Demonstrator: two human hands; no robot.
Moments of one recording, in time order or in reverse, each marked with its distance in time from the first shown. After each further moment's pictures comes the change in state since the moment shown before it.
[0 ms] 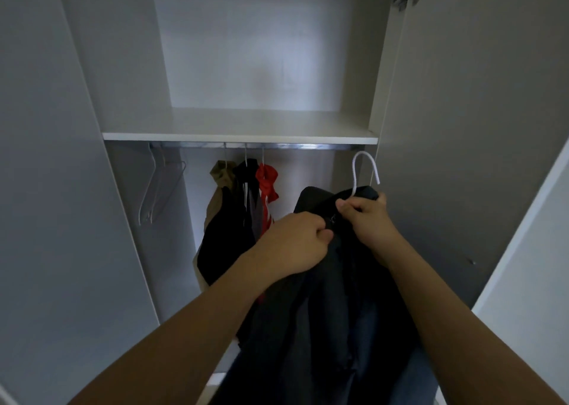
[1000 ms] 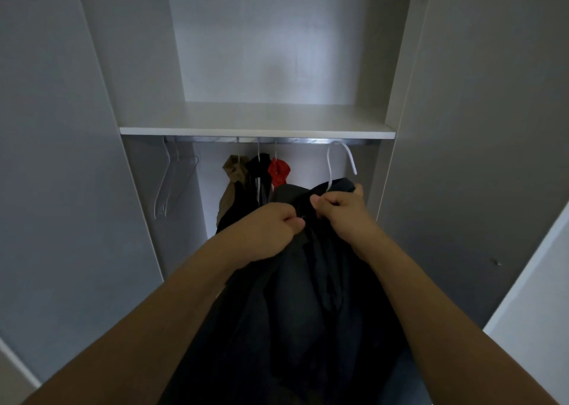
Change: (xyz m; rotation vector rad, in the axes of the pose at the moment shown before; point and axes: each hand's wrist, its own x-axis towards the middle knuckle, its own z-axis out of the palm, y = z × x) left_hand -0.019 -0.039 -0.041 -0.257 -0.055 -0.231; right_hand -0.008 -0.031 0.048 -0.008 -0.163 -0.083
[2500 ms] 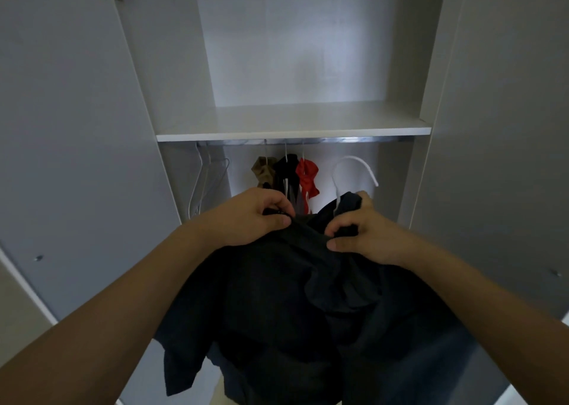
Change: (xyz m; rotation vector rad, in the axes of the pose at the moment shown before) left_hand -0.011 -0.026 -0.061 0.158 -0.032 0.136; right_hand -0.009 -0.006 -0.014 -0.205 -0.491 -0.178
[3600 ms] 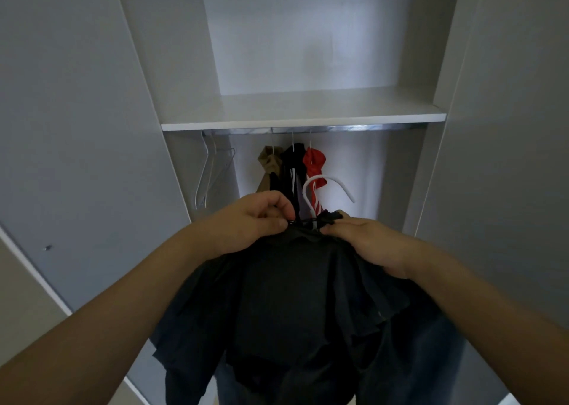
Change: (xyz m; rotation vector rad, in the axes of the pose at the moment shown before) left_hand -0.028 0.000 0.007 -0.338 -0.078 -0.128; right_hand -0.003 -0.015 0.027 0.489 -0.133 0.248
